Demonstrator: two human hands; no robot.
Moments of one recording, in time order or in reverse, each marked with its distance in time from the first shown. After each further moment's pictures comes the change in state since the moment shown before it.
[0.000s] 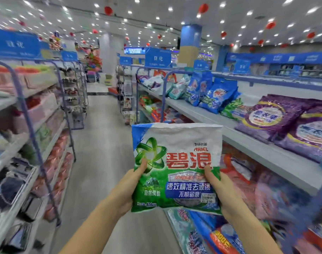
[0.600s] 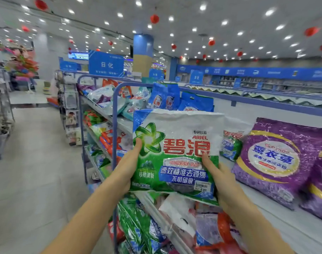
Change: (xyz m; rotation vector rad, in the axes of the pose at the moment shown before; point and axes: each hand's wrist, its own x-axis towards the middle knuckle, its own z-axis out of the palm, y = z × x) left_hand 0.412 0.086 0.072 0.168 -0.091 0.035; right_hand 0.318 -0.061 -0.070 -0.054 0.256 -0.148
